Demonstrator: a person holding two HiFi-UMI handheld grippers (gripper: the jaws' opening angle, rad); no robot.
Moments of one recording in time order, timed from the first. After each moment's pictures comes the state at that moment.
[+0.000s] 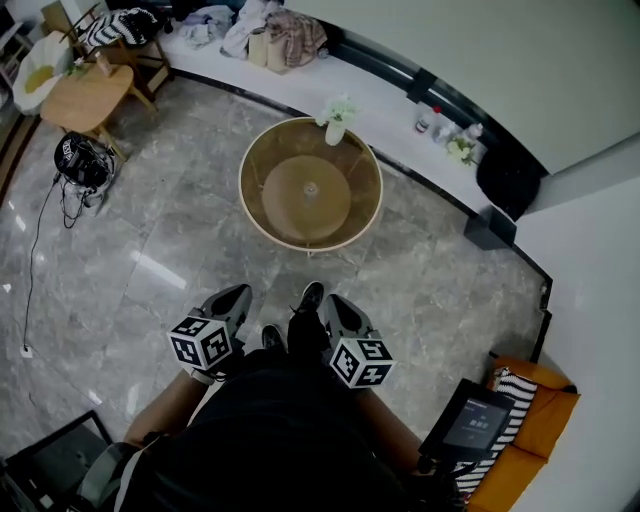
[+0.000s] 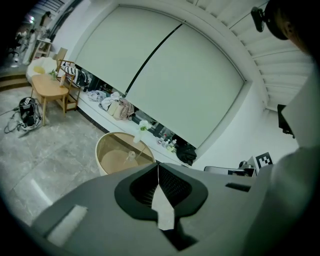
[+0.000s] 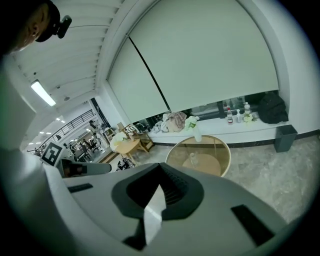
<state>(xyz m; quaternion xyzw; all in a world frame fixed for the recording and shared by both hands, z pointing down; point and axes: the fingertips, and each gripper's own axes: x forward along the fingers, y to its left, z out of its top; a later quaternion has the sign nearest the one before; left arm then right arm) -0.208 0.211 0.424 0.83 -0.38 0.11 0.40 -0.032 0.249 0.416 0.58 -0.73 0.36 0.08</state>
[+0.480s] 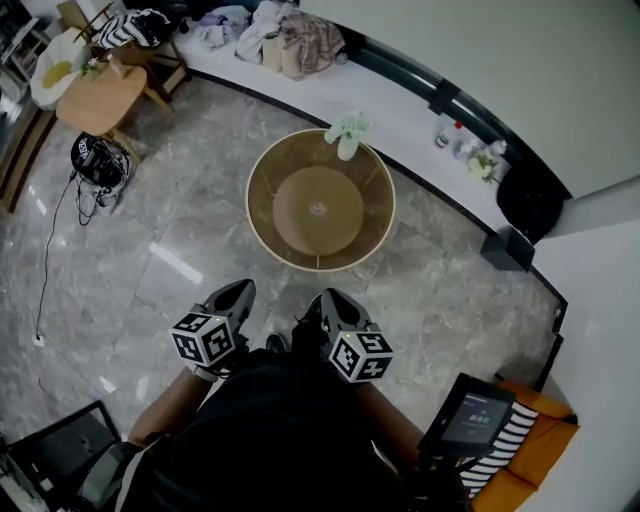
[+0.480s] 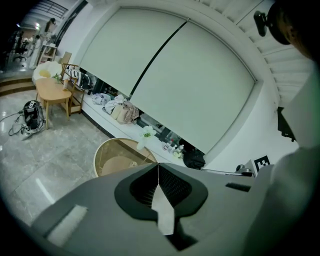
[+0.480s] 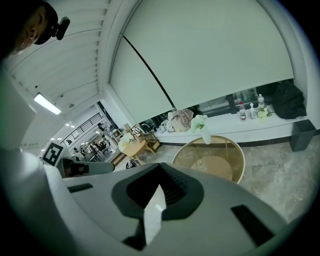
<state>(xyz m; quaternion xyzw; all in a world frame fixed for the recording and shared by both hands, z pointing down) -0.173 0.125 0.416 0.81 -0.42 0.11 0.40 -0.010 0.149 0.424 0.53 -0.76 0.39 0.06</state>
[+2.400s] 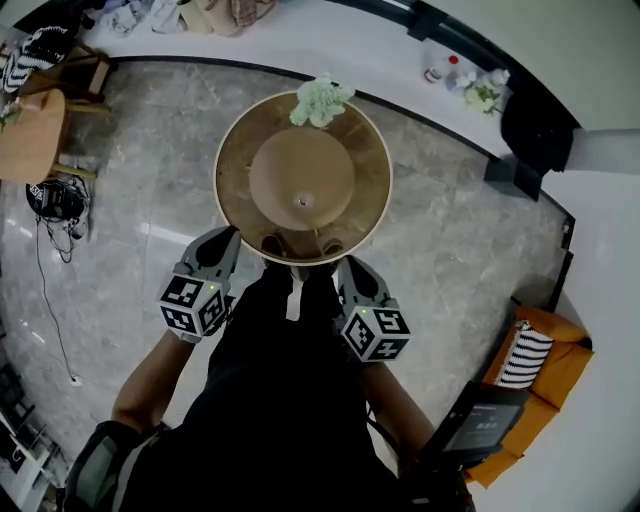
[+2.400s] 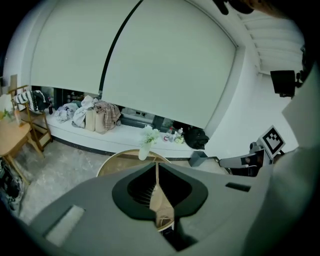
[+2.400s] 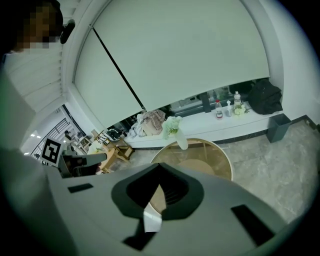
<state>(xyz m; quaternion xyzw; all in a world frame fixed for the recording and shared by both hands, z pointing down) -0.139 -0.130 0.486 0.88 -0.30 0.25 0.28 0.045 -0.016 0.493 0.64 -0.63 0.43 0.07</state>
